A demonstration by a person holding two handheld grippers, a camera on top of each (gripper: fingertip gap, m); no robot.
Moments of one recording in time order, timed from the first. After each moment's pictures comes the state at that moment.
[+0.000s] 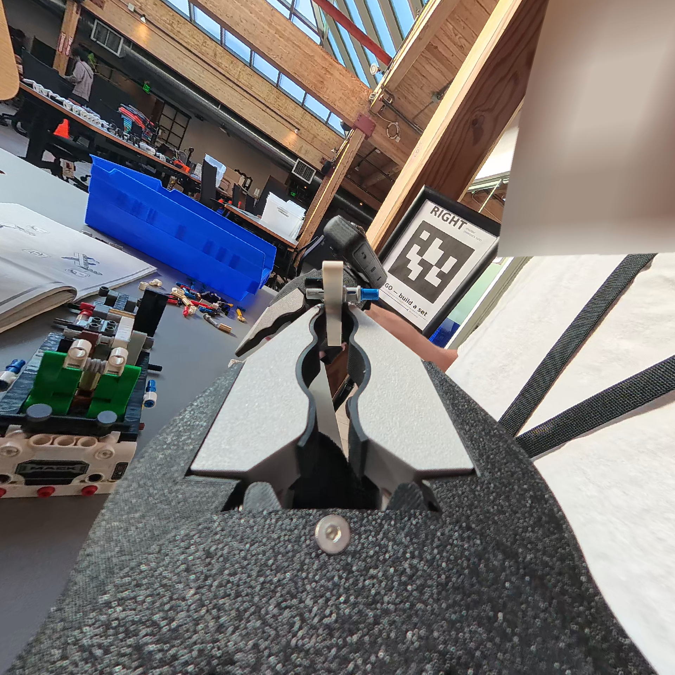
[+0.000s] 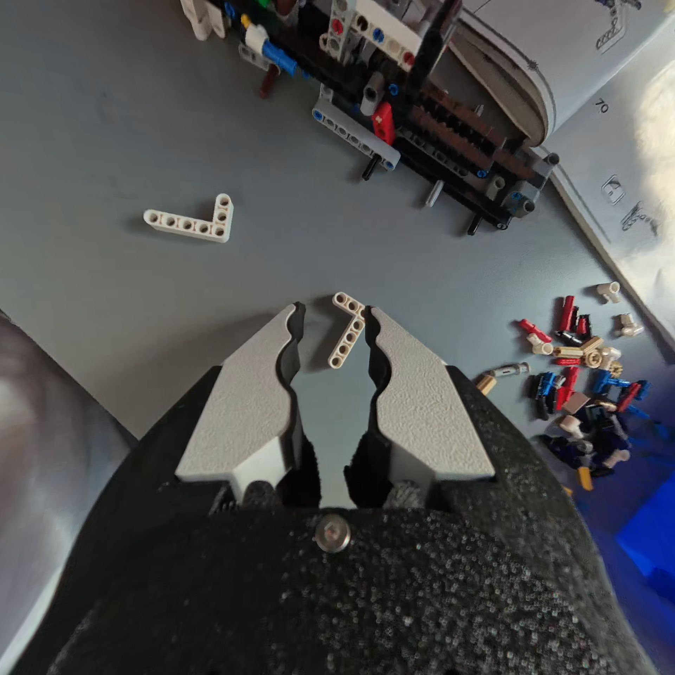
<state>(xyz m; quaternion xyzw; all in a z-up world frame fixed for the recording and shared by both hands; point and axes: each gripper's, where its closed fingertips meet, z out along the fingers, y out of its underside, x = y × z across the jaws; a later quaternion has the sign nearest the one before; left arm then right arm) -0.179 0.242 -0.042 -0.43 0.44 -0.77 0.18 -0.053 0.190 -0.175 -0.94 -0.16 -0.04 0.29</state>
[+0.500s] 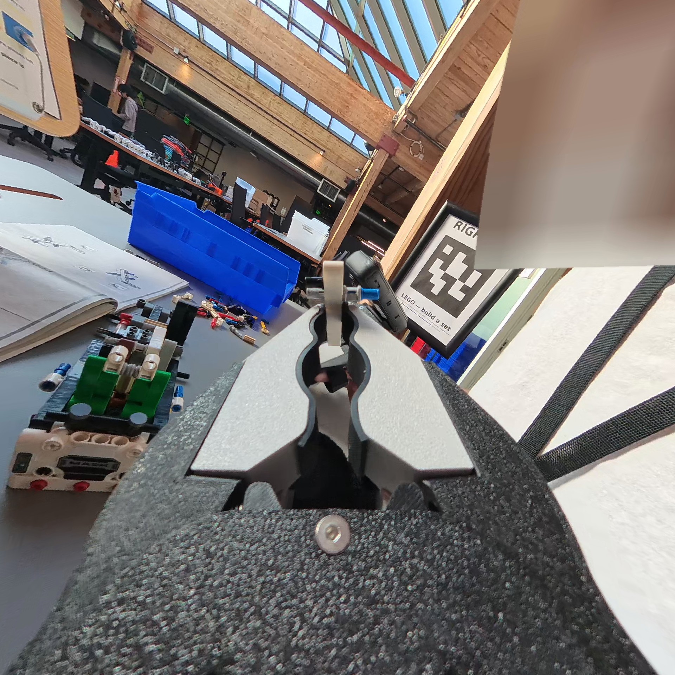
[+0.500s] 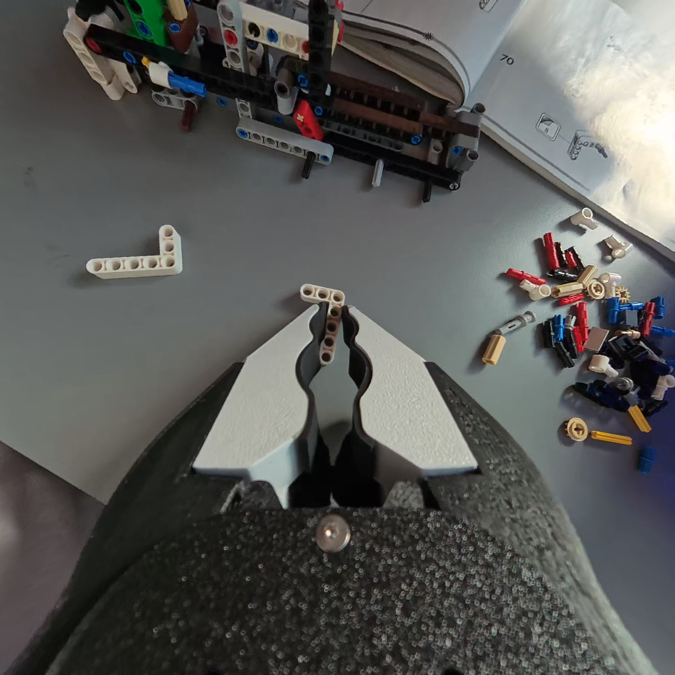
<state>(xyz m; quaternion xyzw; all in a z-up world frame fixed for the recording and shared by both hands) -0.173 0.252 -0.042 -0.44 0.42 -0.76 0.22 -0.039 0.194 -0.184 -0.93 -0.03 -0.07 0.37</state>
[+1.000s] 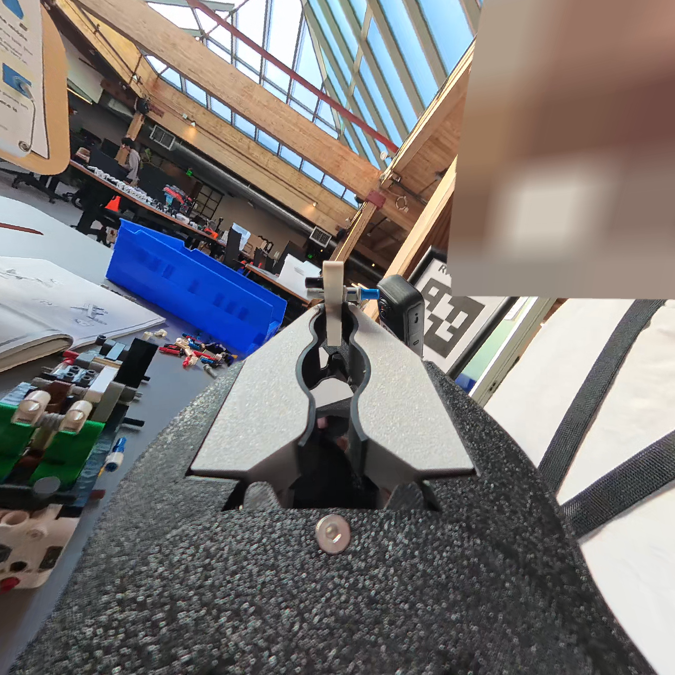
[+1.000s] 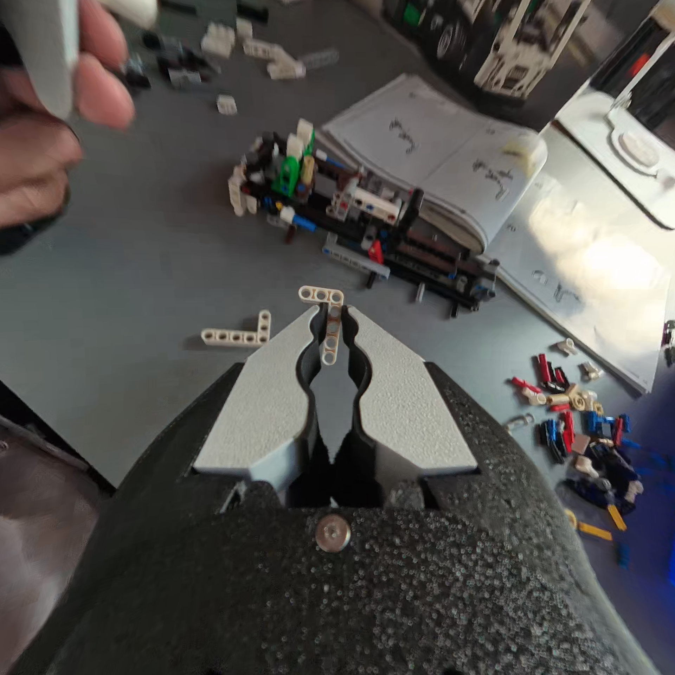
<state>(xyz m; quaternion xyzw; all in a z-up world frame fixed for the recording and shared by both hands) -0.156 0.235 -0.017 -0.42 0.35 -0.80 0.23 -0.086 0.225 -0.140 -0.88 -0.12 -0.08 0.45</state>
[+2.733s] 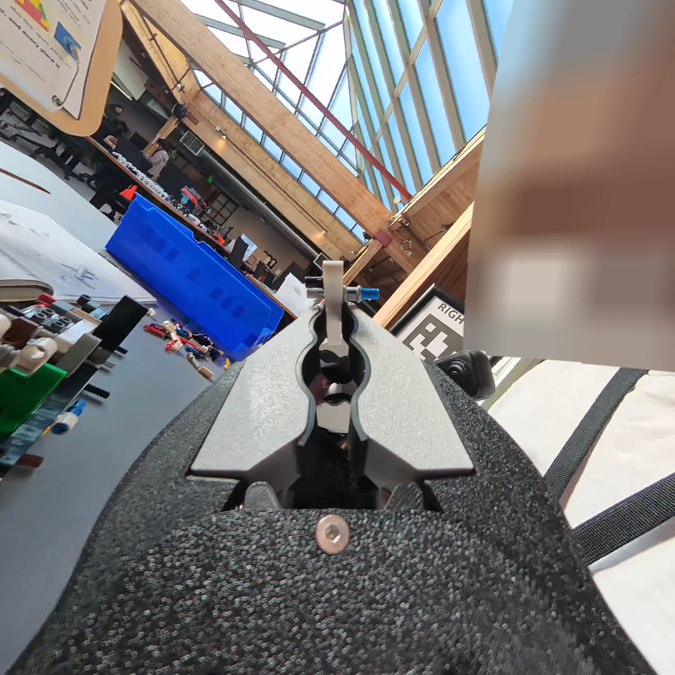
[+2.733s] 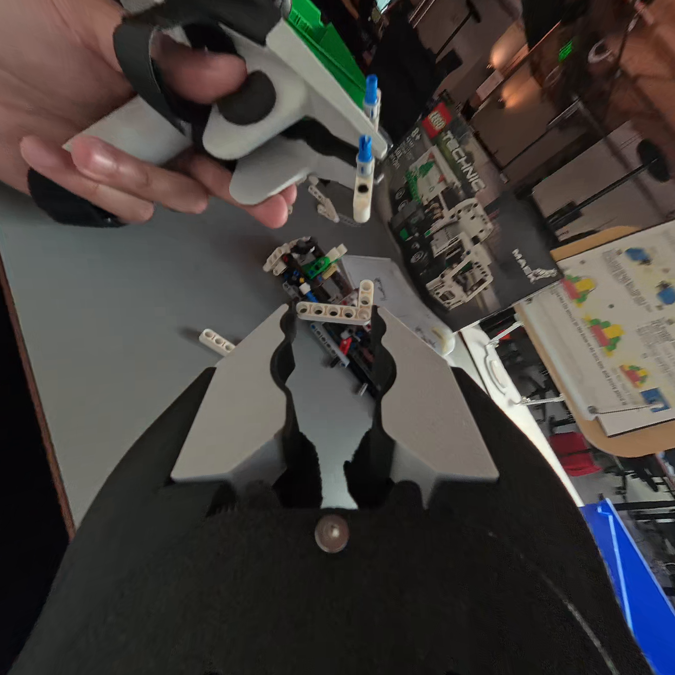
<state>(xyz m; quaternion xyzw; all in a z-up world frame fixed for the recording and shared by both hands) -0.145 0.232 -0.031 -0.47 0.28 -0.82 0.19 -0.115 0.211 -0.088 -0.71 -0.35 -0.18 0.58</state>
